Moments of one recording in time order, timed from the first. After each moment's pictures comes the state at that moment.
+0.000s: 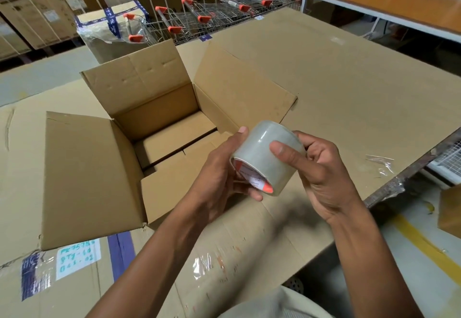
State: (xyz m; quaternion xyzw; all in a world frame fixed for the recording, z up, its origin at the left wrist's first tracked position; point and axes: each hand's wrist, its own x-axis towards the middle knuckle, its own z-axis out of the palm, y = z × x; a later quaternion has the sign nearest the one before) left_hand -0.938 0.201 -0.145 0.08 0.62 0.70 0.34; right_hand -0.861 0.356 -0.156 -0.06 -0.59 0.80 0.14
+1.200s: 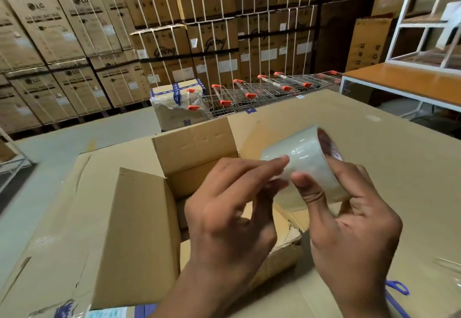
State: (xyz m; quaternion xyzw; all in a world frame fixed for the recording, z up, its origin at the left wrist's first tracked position) left_hand -0.937 0.165 -0.049 0.36 0.71 0.46 -0.39; right_hand -0.902 0.292 -0.076 -0.02 -0.69 0.50 0.52
